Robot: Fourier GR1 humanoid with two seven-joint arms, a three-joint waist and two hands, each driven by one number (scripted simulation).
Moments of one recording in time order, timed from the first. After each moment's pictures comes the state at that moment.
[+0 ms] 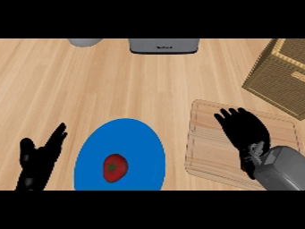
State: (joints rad) left arm 0.12 0.35 -0.17 -1.45 0.23 0.14 0.19; right arm -0.42 -0.57 0.63 -1.61 0.72 0.77 0.64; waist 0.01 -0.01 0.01
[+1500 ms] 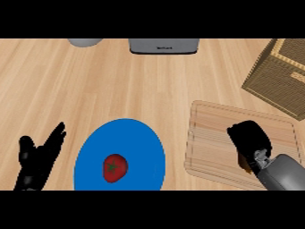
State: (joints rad) left arm 0.12 0.30 -0.10 -1.47 0.17 0.09 0.24; right arm -0.32 -0.56 0.64 -1.42 1.02 0.63 0.40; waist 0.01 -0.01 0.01
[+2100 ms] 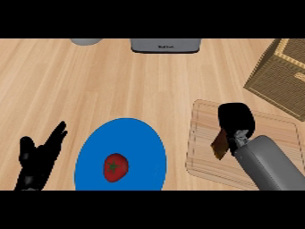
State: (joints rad) left arm 0.12 0.29 -0.10 -1.47 0.15 0.08 0.22; right arm -0.41 -0.32 0.43 -1.28 1.03 0.52 0.58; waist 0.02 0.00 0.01
